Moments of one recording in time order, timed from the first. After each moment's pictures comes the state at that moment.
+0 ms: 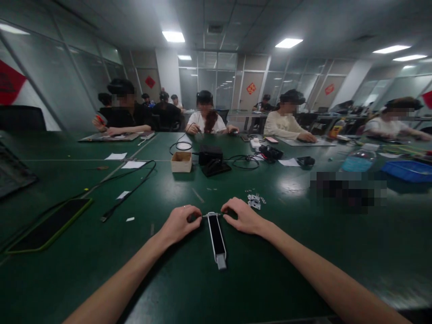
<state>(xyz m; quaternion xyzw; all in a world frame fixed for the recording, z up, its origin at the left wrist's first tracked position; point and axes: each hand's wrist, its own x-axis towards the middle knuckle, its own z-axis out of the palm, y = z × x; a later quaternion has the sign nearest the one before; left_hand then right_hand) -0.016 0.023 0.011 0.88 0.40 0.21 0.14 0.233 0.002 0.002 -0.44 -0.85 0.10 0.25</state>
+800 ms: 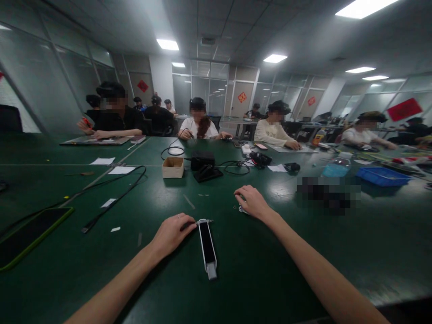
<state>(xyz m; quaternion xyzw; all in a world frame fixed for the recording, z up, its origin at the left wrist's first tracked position) -0.014 0.027 0.000 0.89 0.38 0.21 0.15 0.295 0.034 0.016 -0.59 -0.78 -0.07 0.19</state>
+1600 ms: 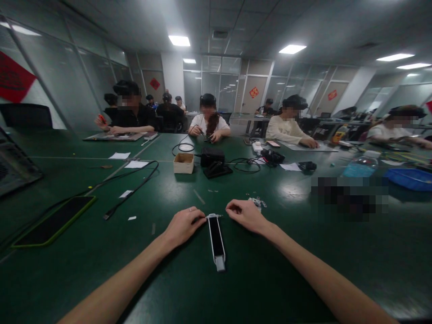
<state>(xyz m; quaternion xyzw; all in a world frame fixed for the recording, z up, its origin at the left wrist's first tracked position) -0.013 0.028 -0.005 0.89 0.38 0.20 0.13 0.233 0.001 0.017 -0.52 -0.79 0.16 0.28</state>
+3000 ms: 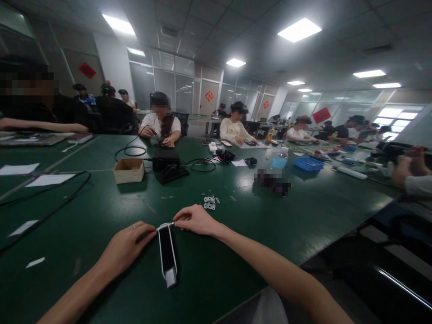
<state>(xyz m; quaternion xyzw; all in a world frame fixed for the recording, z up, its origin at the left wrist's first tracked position) -0.013 0.038 -0.002 0.89 0.37 0.21 0.15 0.226 0.002 0.010 -0.50 -0.71 0.38 0.33</state>
